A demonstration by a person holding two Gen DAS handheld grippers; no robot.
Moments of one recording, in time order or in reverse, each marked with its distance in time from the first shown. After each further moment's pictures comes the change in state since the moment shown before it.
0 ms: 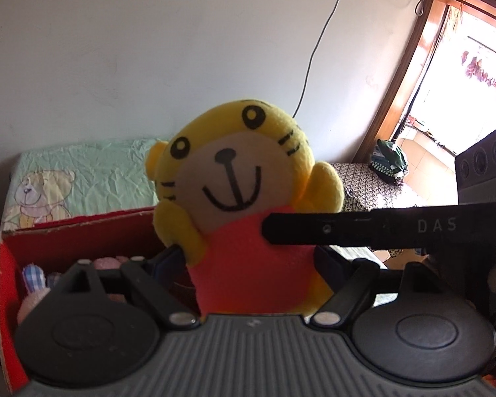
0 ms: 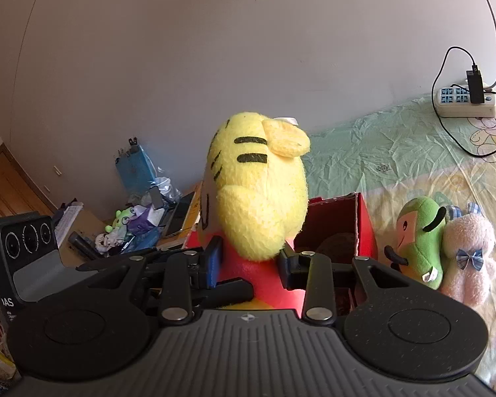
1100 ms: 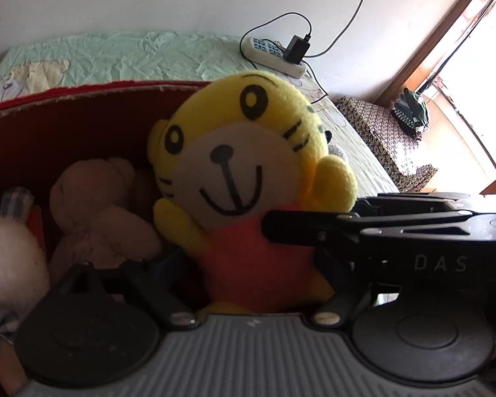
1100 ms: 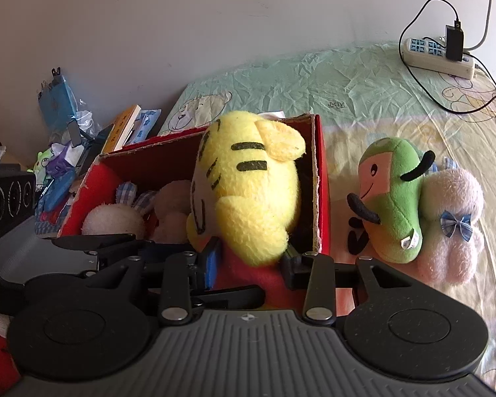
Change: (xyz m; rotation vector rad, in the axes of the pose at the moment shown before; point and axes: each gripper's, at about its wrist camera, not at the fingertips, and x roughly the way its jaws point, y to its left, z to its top) left arm 0.092 0.063 -0.042 -0.135 0.292 -0.017; right arm 0.082 -0.019 -0.031 -0.054 0.216 -0.261
